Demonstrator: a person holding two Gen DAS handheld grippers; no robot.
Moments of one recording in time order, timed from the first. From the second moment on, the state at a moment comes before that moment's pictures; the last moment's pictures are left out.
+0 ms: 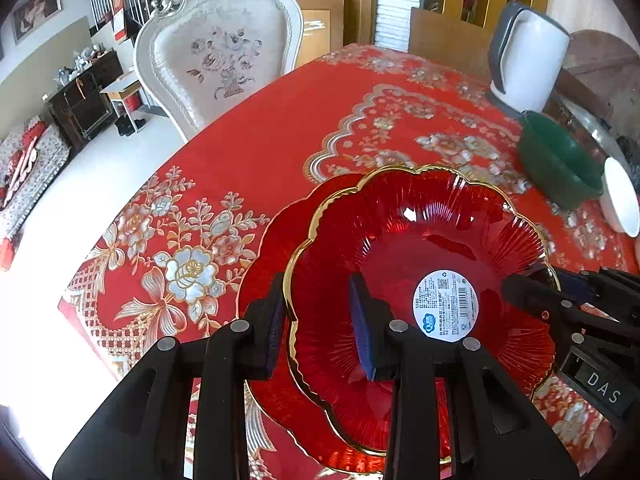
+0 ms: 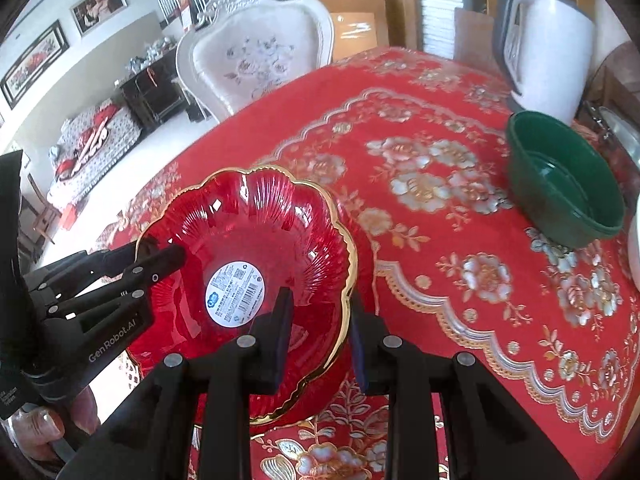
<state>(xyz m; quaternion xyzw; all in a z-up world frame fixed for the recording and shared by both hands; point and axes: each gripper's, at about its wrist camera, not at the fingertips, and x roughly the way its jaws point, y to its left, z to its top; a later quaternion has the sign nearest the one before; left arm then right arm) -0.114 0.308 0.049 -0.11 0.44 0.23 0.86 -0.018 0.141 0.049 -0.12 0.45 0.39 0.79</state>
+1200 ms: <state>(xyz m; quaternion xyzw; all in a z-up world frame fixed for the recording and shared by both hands) -0.118 0.308 0.043 -0.07 0.42 0.26 0.87 -0.031 0.166 0.035 -0.22 0.43 0.36 0.80</state>
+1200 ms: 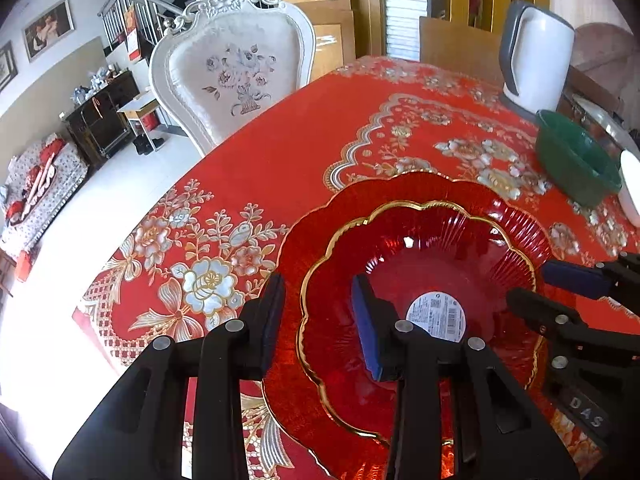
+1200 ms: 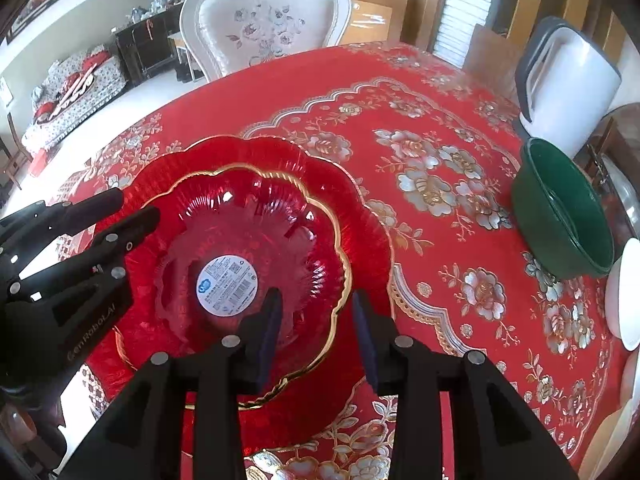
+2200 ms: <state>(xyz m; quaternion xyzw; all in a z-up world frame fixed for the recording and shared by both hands) -0.099 0.236 0.083 -0.08 0.37 0.19 0.91 -0.022 0.076 0.078 -0.07 0.42 0.36 0.83</state>
